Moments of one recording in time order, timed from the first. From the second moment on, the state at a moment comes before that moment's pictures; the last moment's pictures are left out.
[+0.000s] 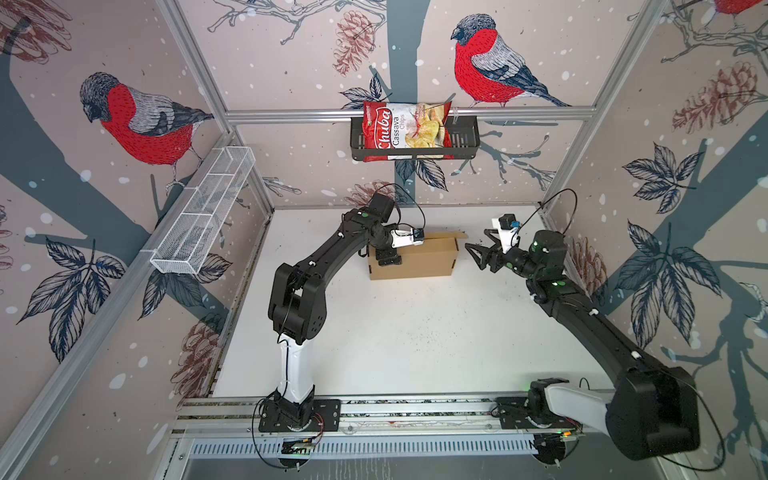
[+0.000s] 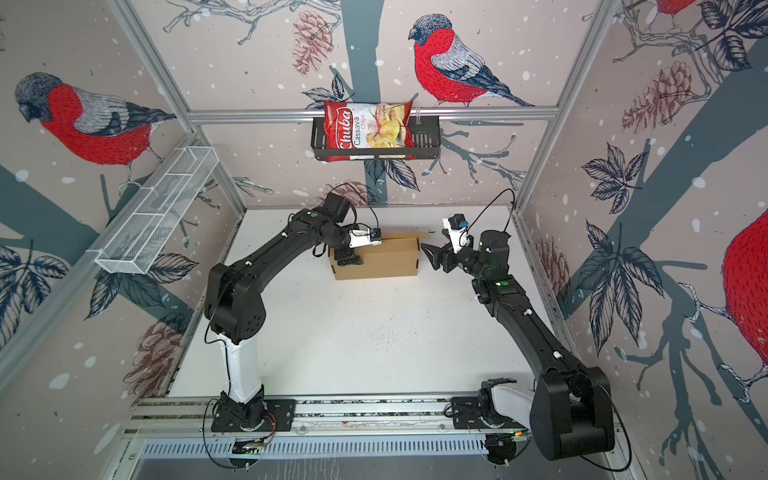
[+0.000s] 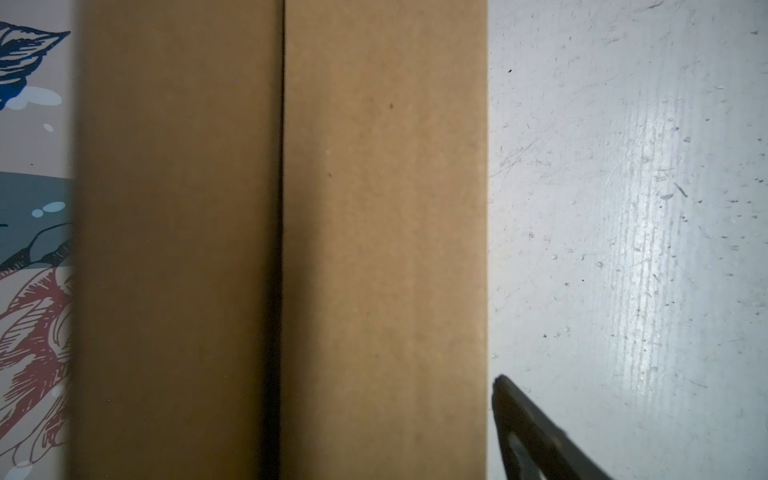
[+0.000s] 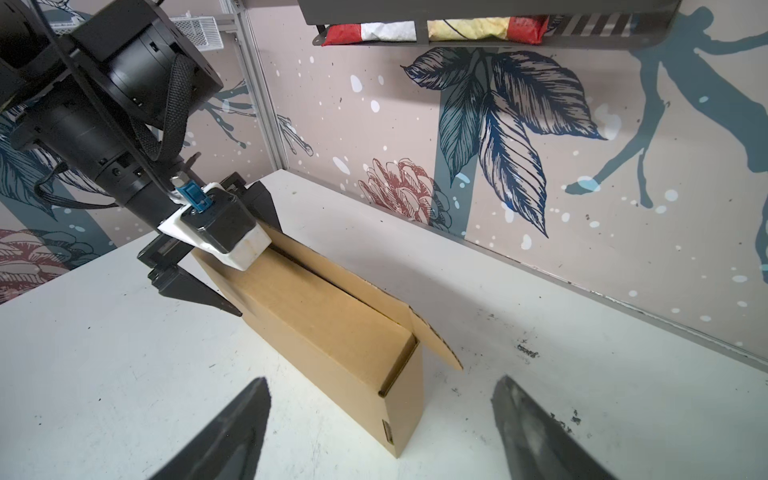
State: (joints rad) left arm -0.47 1.99 1.79 -0.88 0.28 1.03; right arm 0.19 1.19 0.79 0.17 -0.58 -0.10
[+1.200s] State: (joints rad) left arm -0.43 1.92 1.69 -0.80 0.33 1.05; right arm 0.22 1.24 0.89 0.06 -0.56 -0.16
